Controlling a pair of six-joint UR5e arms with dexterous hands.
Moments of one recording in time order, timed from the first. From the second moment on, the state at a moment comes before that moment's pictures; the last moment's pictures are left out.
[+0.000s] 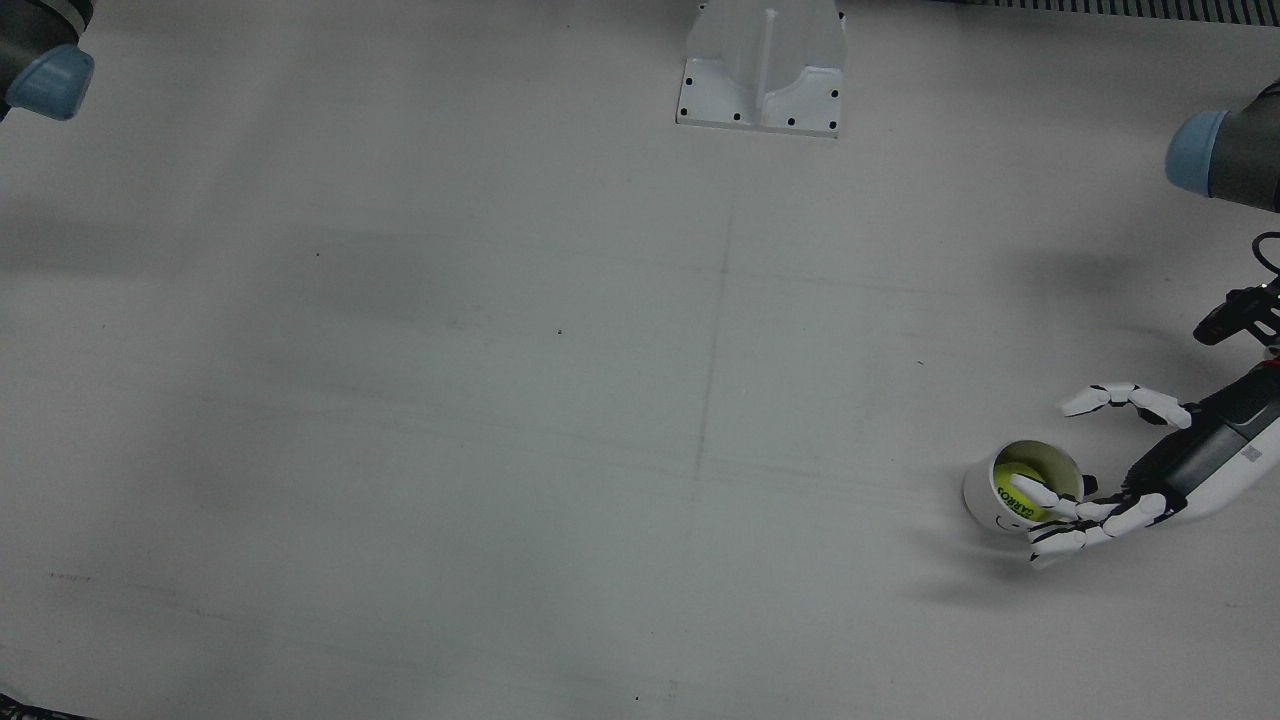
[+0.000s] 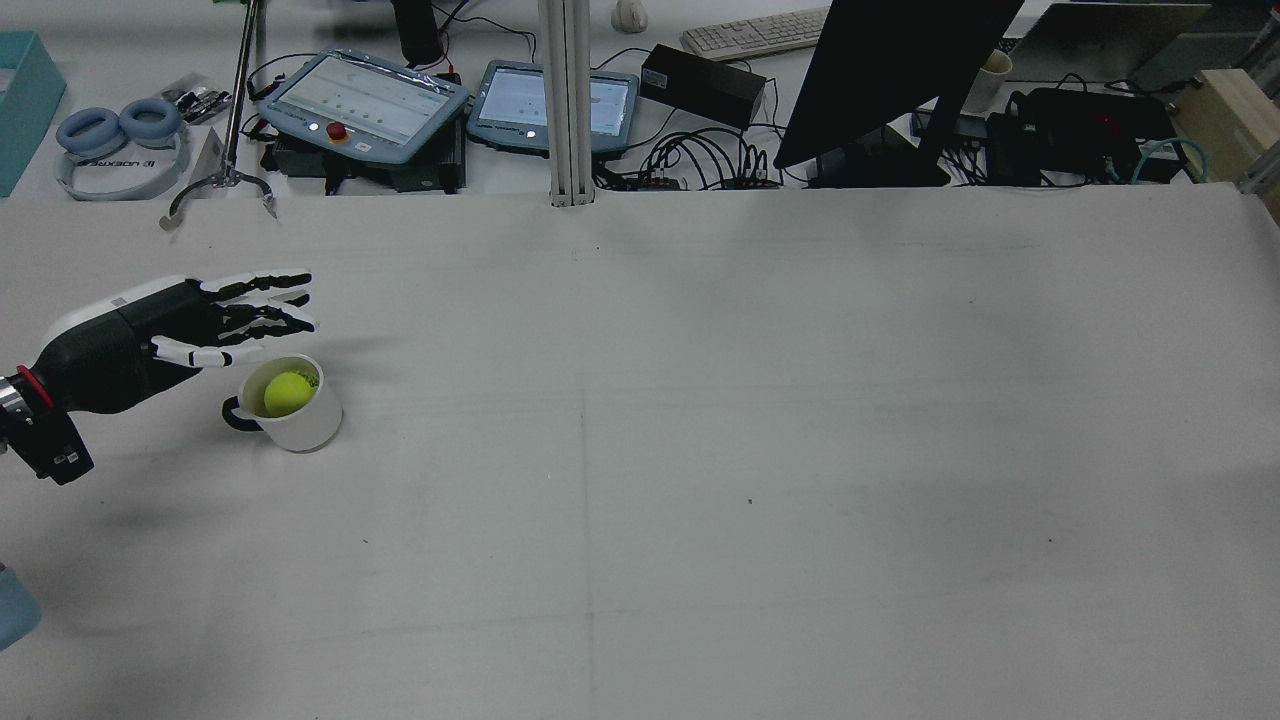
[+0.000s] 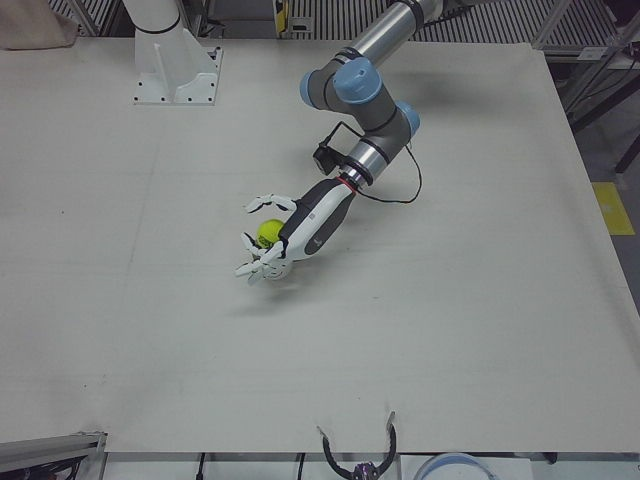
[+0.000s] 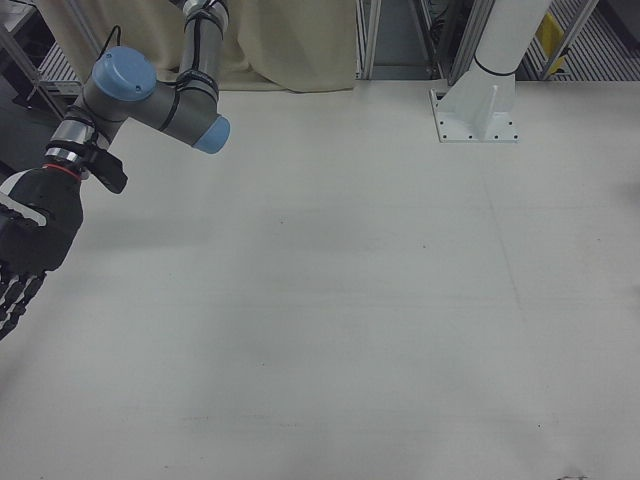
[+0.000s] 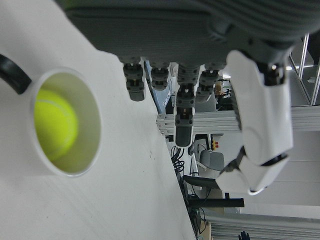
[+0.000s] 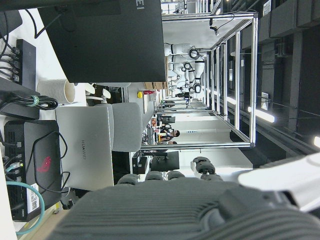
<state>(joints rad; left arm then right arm) -0.88 -1.73 -1.78 0.12 1.60 0.24 1.49 -1.45 1.48 -3.32 -1.41 0.09</state>
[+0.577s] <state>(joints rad) -0.96 -1.71 -1.80 0.12 1.61 0.18 1.49 -1.45 1.48 -3.32 -1.41 0.09</state>
